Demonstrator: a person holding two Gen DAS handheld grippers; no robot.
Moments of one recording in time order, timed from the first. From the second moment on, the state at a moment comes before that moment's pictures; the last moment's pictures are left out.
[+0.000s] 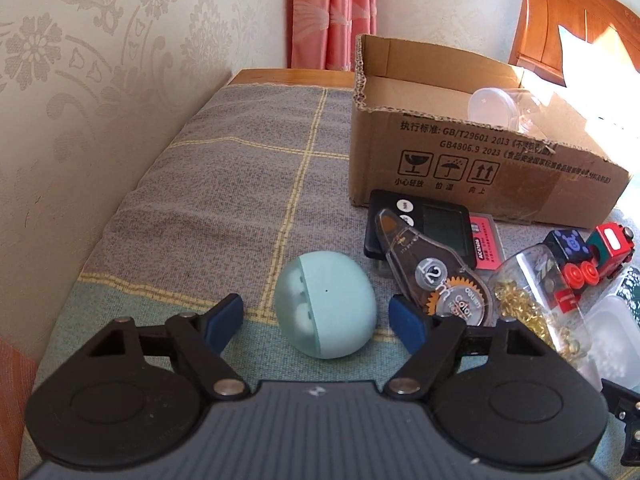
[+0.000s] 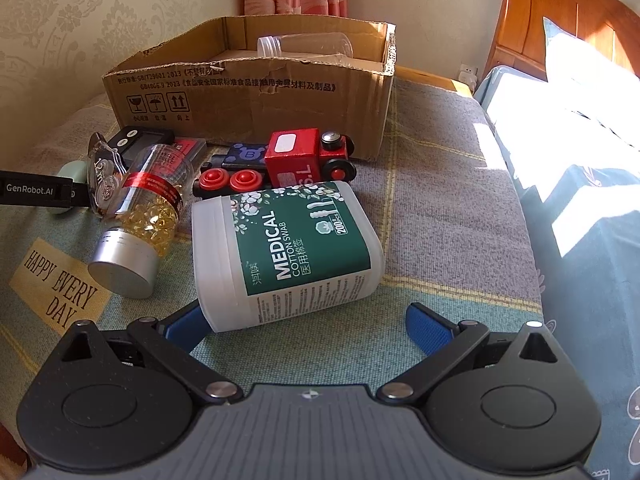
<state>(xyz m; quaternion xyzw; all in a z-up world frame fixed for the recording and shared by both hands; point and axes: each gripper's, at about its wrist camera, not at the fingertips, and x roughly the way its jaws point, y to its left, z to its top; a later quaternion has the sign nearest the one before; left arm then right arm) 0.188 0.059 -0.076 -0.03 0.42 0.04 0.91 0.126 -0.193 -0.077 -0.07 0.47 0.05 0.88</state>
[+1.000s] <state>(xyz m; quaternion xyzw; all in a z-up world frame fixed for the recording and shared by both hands) 0.165 0.063 -0.076 0.01 0.40 -0.01 0.92 0.151 -0.193 -0.076 -0.10 0.48 0.13 0.86</state>
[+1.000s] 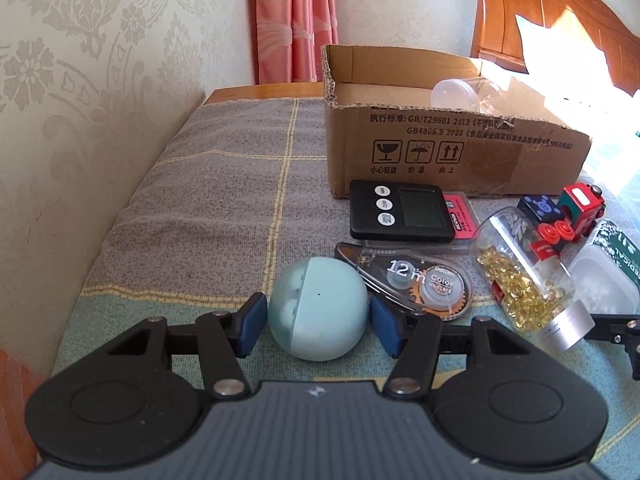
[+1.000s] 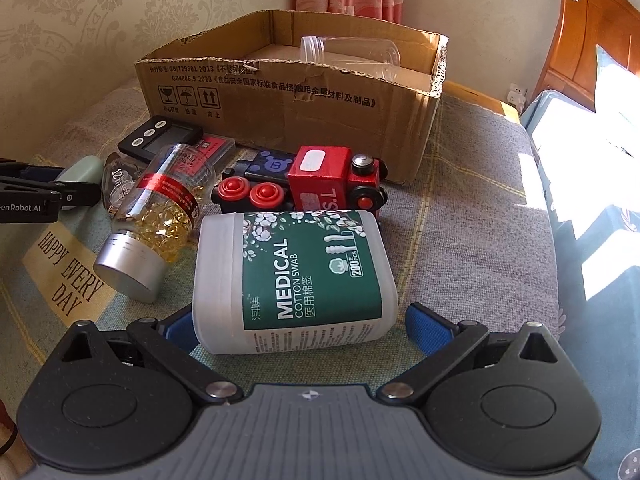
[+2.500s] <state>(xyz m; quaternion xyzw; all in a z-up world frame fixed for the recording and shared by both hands) 0.166 0.051 -0.017 0.04 0.38 -0.08 0.92 0.166 -0.184 0.003 -0.13 0.45 0.17 0.87</state>
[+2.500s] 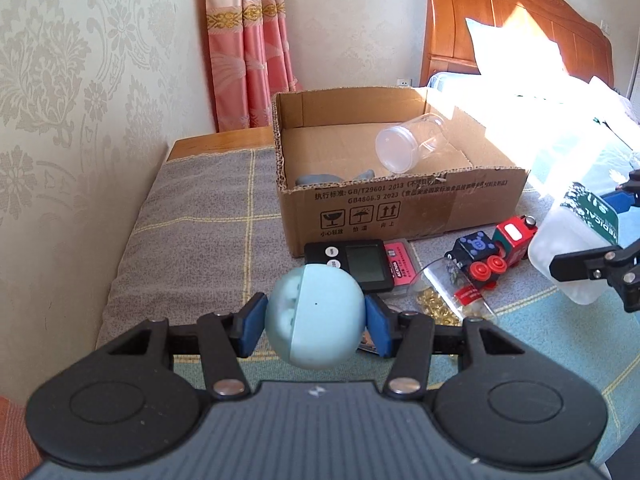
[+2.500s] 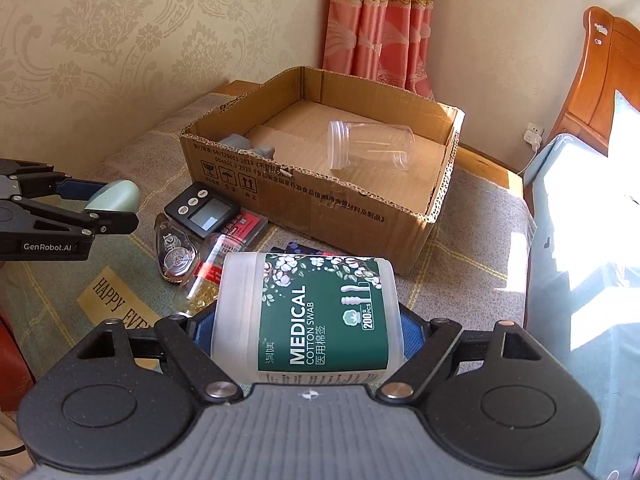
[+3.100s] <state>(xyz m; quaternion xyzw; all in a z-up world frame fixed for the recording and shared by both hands) 0.212 0.040 0.018 0.05 0.34 -0.08 0.94 0.273 -0.191 0.022 -0.06 0.39 0.12 0.91</state>
